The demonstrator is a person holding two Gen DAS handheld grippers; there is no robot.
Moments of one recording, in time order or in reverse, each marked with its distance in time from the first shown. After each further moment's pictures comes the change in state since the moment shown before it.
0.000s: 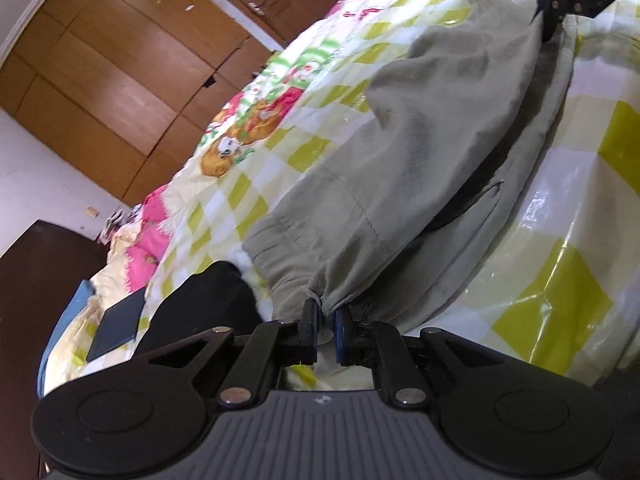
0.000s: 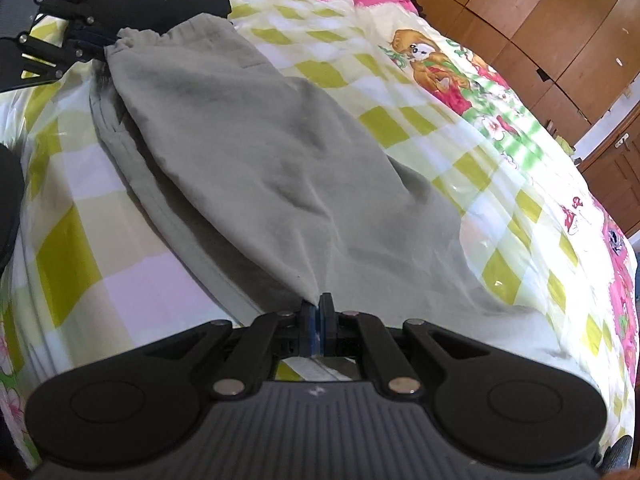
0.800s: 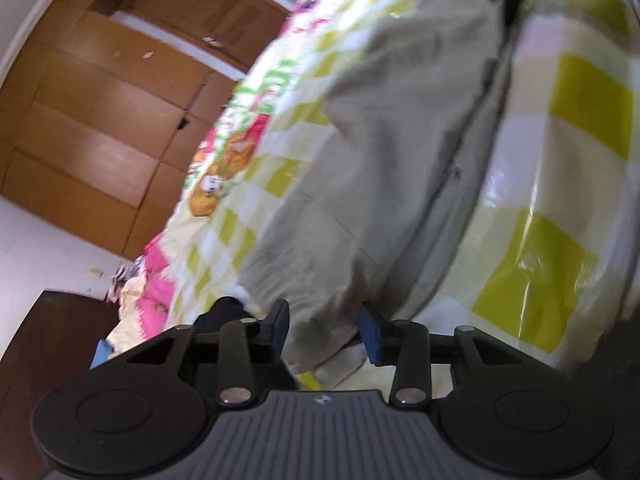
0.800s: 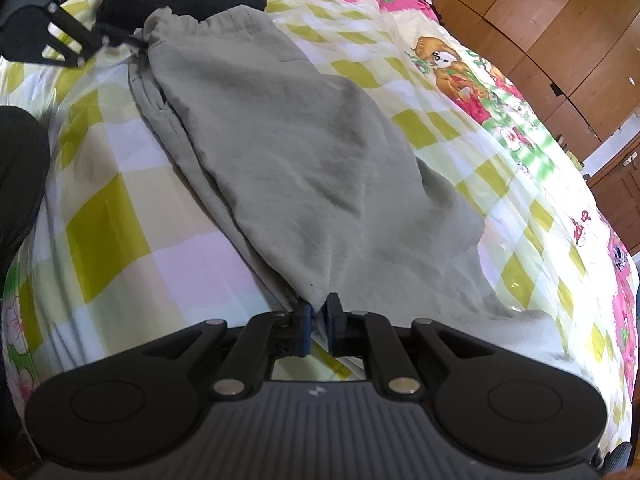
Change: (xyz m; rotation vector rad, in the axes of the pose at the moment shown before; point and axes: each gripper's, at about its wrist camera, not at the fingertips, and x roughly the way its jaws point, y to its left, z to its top) left arm -0.002 -0.021 -0.001 0.242 -0.034 -0.015; right arm -0.002 0.029 -0.012 -0.058 0.006 0.025
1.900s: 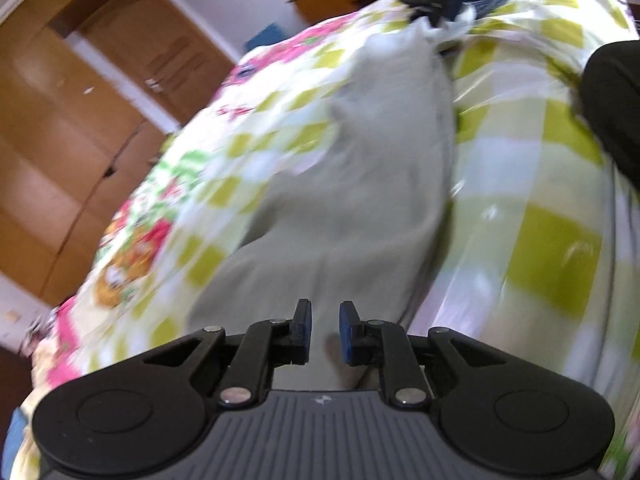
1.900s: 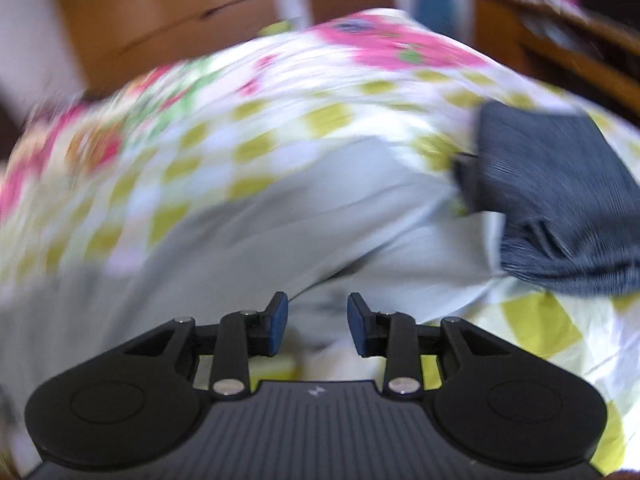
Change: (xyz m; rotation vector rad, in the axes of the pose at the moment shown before) left arm 0.011 -0.041 0.160 -0.071 -0.192 -0.264; right arm -0.056 -0.243 -0.203 1.293 -0.103 -0.226
